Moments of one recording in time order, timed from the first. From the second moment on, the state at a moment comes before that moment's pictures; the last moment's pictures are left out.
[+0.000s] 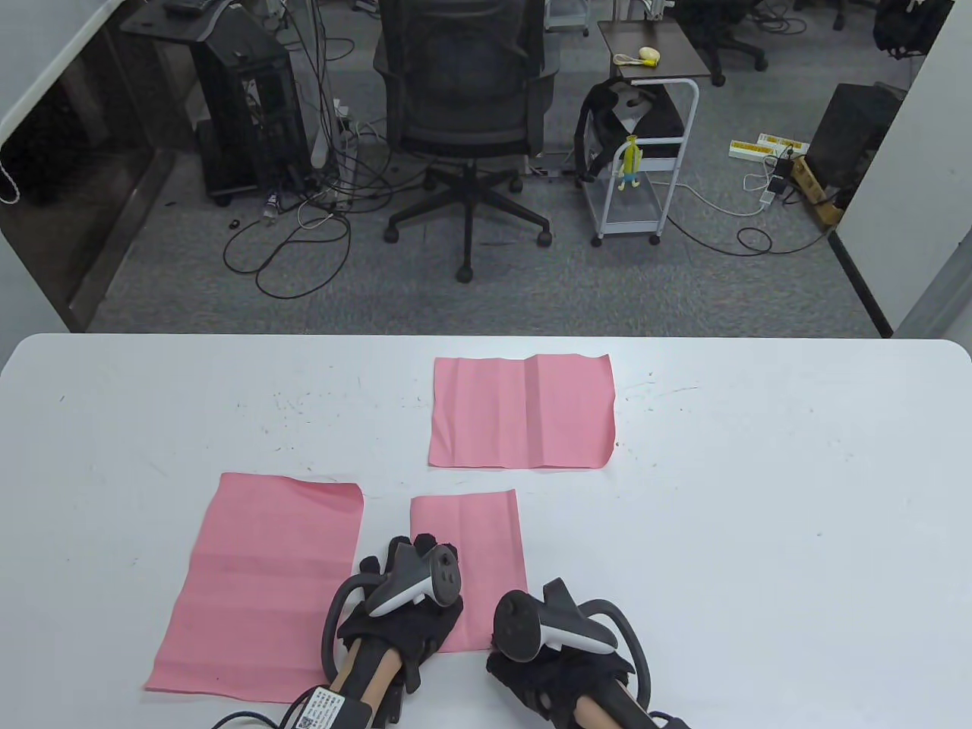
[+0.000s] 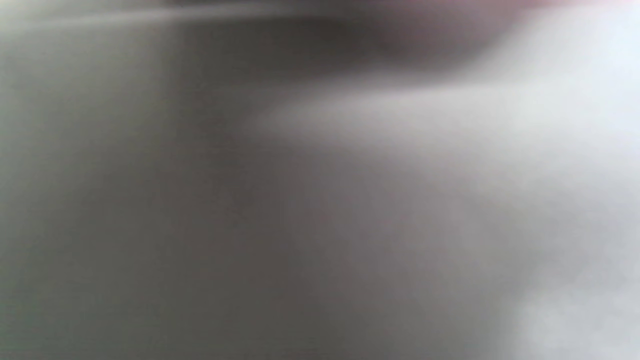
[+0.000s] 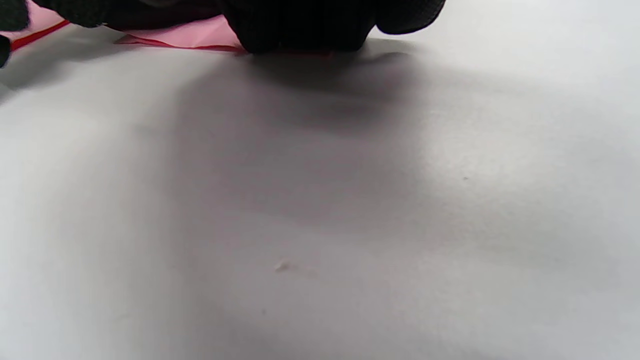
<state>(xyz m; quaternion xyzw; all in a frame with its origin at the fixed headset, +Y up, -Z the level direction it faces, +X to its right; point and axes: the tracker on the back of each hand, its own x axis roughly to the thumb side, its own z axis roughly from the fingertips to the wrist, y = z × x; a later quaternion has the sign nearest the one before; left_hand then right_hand) -0.123 -0.807 -0.329 -0.33 -0.06 -0.03 0.94 0.057 -0.764 -0.267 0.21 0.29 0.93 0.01</state>
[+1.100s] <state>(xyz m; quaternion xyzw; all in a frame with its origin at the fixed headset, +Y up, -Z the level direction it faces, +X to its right) -0.123 -0.808 -0.328 -0.33 -0.06 -0.02 0.94 0.072 -0.796 -0.350 0.02 0.29 0.95 0.14</state>
